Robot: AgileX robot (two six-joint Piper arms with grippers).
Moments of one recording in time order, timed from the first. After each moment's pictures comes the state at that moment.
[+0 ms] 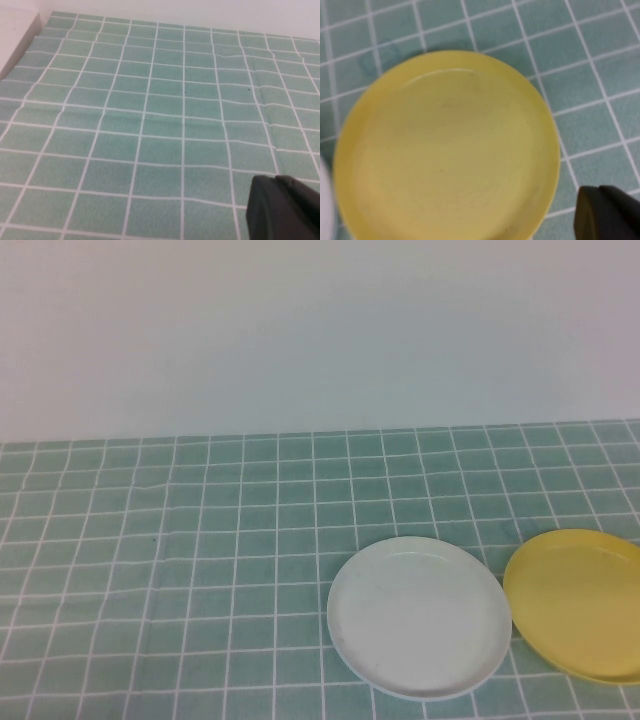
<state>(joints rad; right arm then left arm) 0.01 1.18 -0.63 -0.09 0.50 0.34 0.04 0.01 0.03 0.00 0.36 0.03</state>
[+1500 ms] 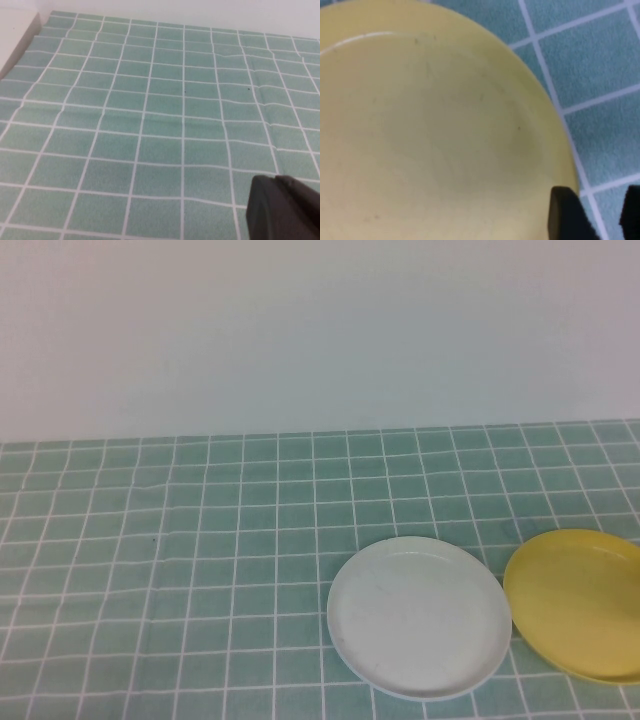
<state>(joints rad) -0.09 1.60 -0.64 0.14 0.25 0.08 0.04 0.01 0.03 0.00 0.36 0.03</state>
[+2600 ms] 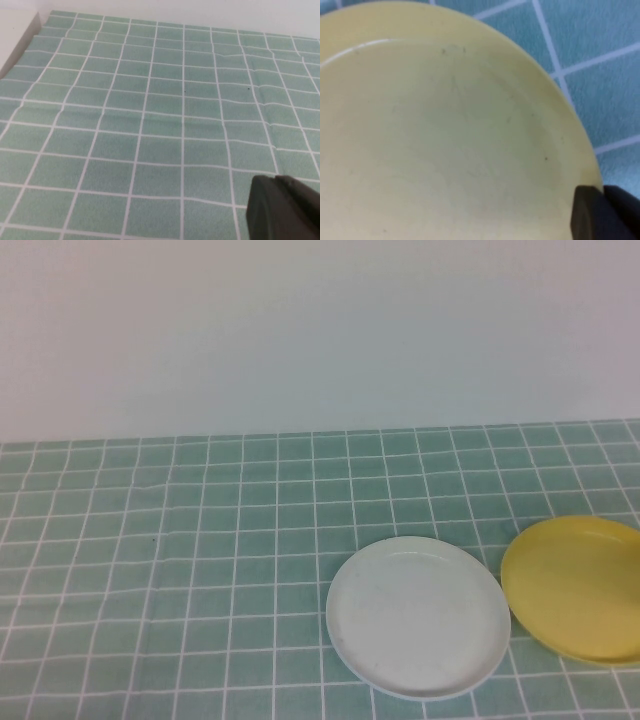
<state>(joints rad) -0.07 1.67 -0.72 0.15 0.24 0.08 0.04 0.01 0.03 0.00 0.36 0.03</state>
